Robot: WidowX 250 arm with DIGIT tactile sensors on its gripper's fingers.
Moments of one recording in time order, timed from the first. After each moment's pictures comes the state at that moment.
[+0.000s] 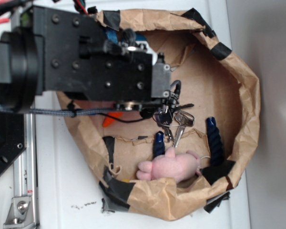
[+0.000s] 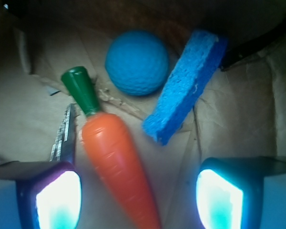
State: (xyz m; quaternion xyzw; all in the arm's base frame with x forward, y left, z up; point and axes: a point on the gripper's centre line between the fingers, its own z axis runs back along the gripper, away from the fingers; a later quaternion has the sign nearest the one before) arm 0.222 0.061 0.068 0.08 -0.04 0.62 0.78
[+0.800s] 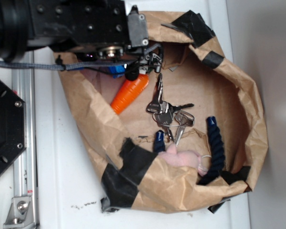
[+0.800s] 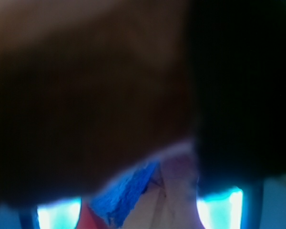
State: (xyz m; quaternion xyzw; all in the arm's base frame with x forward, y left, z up) arm 0.204 0.101 0.054 0.09 -0.03 0.65 0.76
